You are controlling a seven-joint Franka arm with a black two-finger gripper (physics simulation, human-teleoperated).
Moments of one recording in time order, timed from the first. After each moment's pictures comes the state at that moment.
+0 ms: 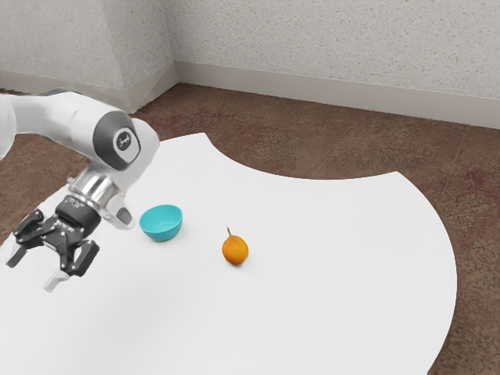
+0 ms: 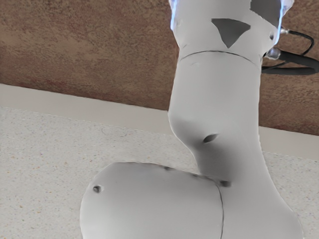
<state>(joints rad) -0.39 0.03 0.40 -2.11 0.12 0.93 -0.08</state>
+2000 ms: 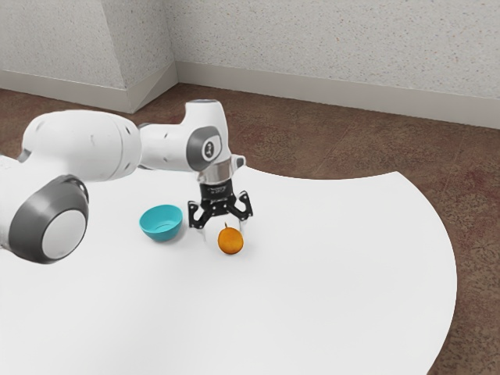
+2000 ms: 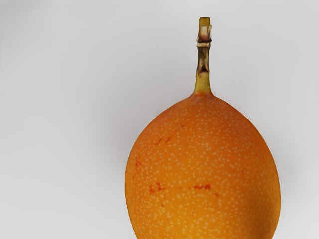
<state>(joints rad) -0.27 0.66 0.28 -1.48 -0.31 1.92 -0.64</state>
